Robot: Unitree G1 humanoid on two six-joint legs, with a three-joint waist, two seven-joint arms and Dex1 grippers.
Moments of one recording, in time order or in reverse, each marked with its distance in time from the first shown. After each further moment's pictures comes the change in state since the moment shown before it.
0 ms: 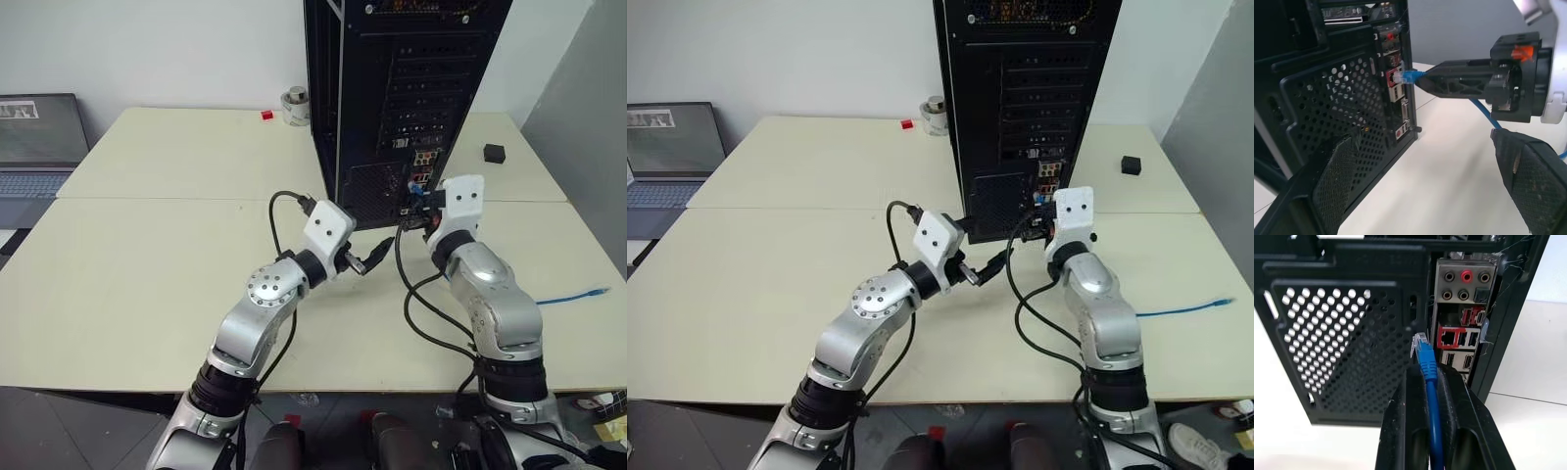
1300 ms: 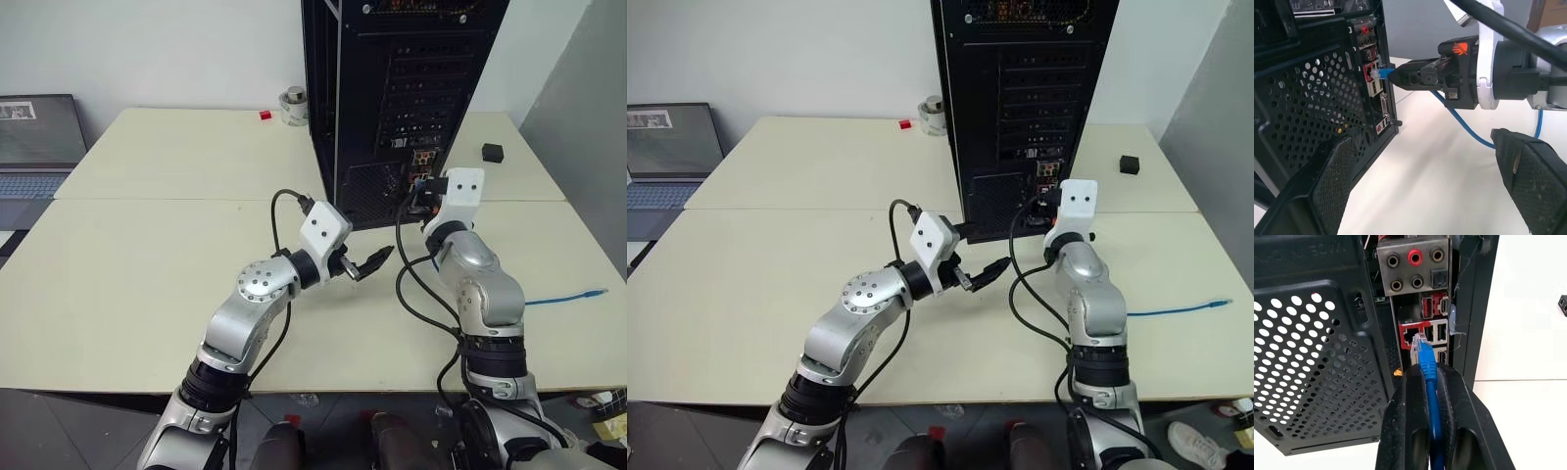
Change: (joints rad) left arm -0.006 0.050 0.024 -0.006 -0.049 0.031 -0.133; right arm -0.094 0.072 -0.080 0.162 0.002 -0.021 -0.070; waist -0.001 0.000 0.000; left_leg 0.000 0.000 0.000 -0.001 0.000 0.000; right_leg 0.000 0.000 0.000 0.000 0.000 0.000
